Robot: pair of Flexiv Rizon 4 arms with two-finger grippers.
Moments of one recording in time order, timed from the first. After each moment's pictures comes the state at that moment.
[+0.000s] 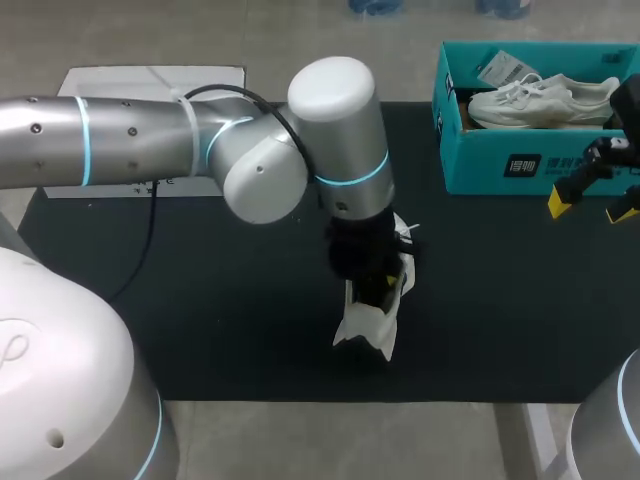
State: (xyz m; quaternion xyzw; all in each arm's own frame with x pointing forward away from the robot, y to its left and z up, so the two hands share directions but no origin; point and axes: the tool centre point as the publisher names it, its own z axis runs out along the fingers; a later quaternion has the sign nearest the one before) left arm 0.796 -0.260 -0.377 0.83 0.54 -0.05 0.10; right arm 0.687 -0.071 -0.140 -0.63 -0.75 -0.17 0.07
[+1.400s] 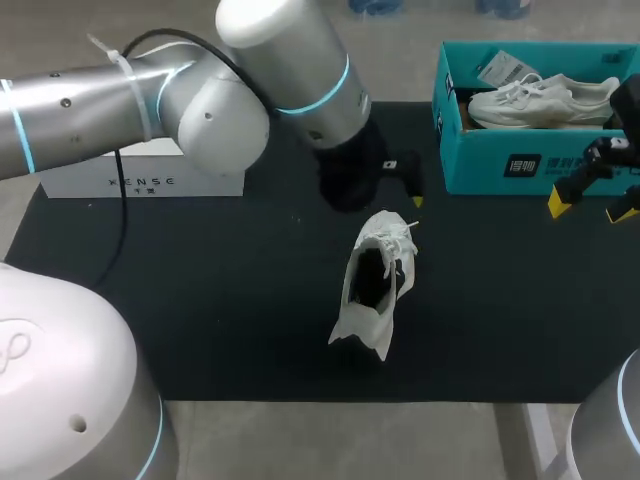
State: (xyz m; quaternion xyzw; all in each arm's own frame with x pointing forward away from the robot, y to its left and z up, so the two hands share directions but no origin) left arm 0.837 -0.266 -0.239 0.78 0.58 -0.07 0.22; right arm 0.687 -0.071 -0.140 -0.63 -0.75 -0.17 0.07
